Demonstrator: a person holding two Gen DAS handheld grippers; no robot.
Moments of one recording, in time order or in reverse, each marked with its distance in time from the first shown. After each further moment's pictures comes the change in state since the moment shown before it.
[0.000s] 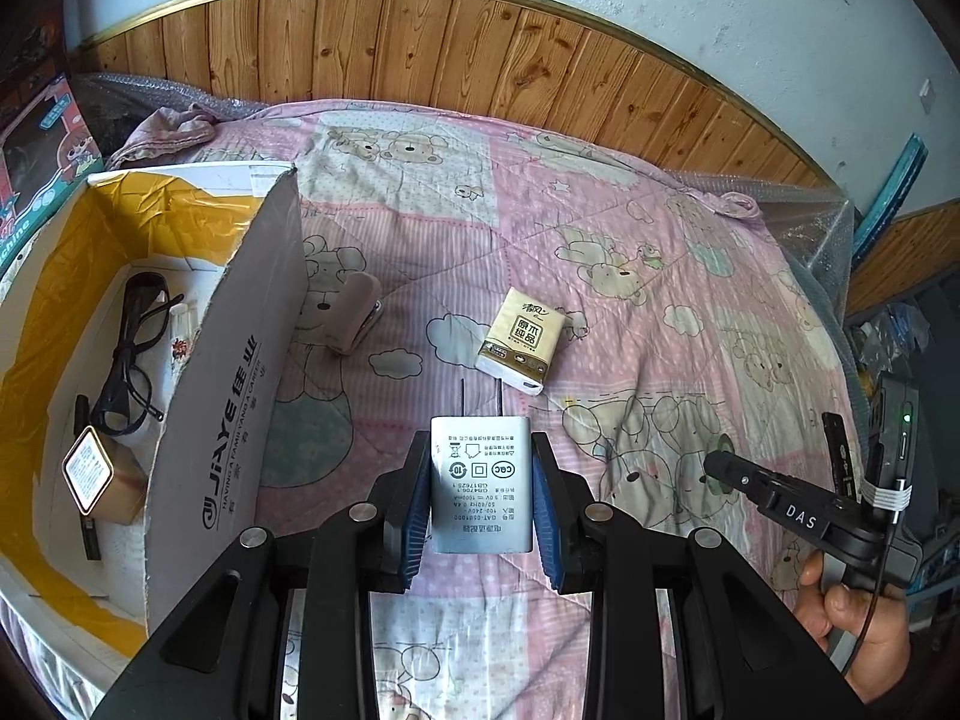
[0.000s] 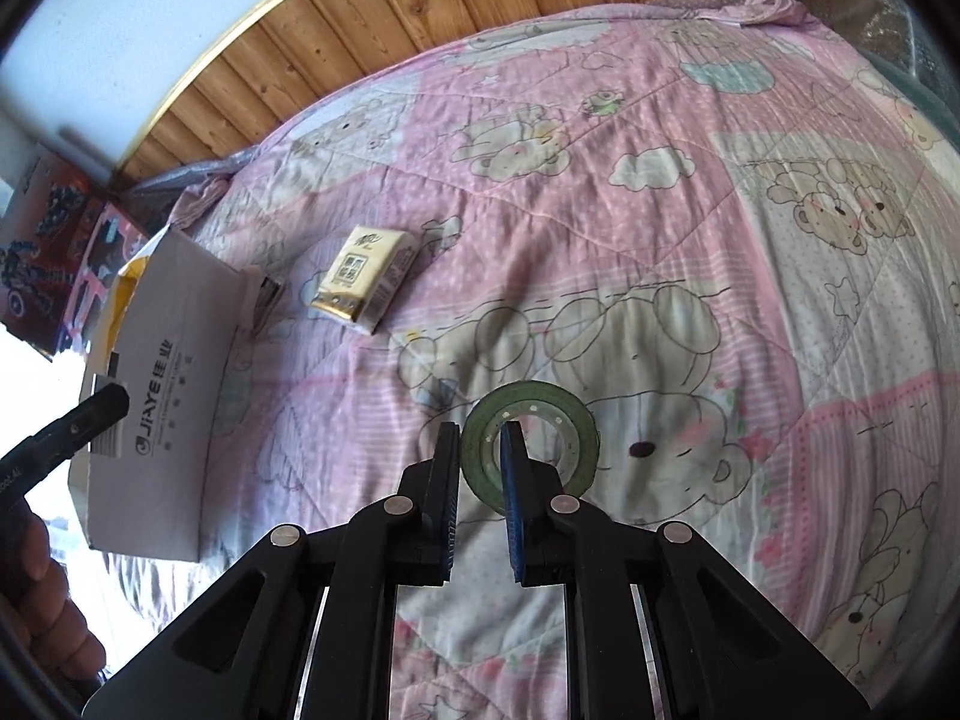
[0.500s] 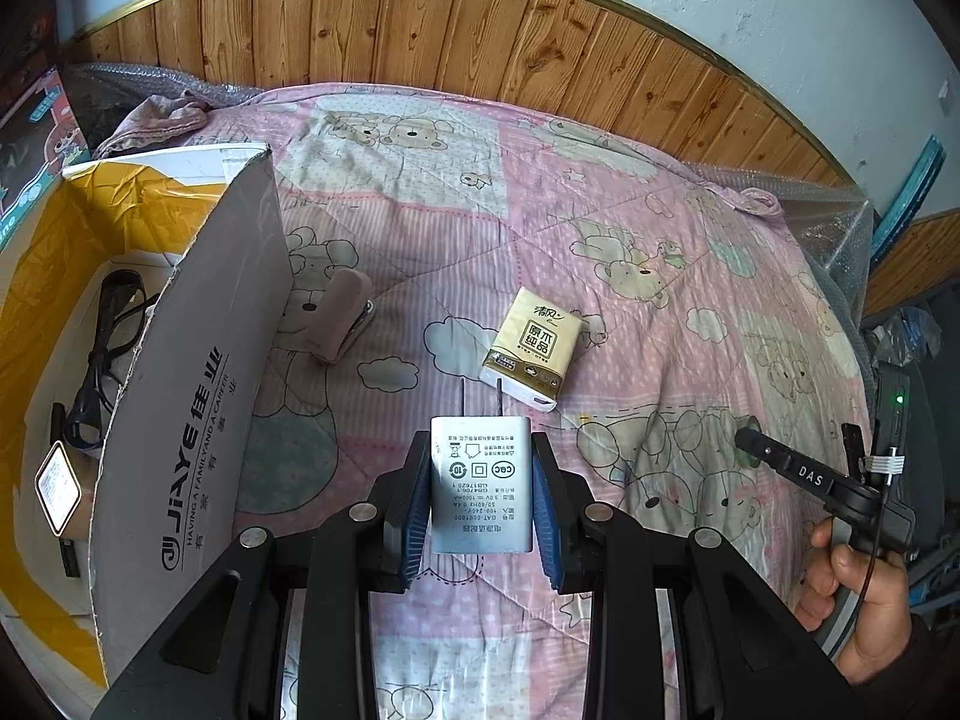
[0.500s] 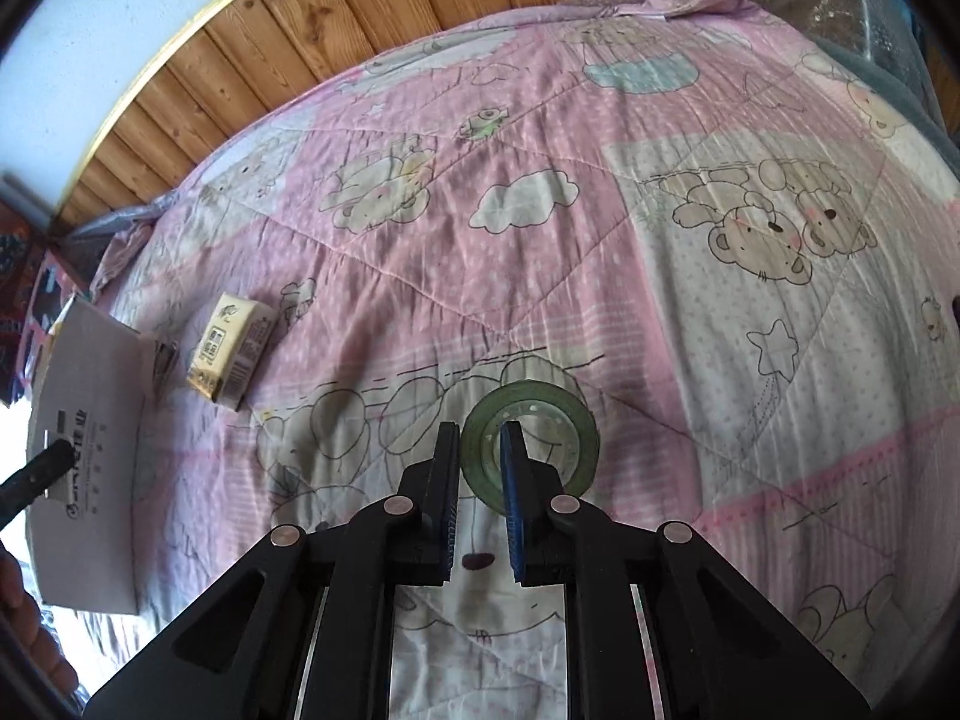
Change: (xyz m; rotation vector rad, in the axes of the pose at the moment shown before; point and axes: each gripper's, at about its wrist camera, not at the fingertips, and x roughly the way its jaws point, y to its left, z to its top) left arm 0.040 -0.005 0.012 -0.013 0.023 0.013; right arm 0.016 -0.074 0.031 0.071 -0.049 -0.110
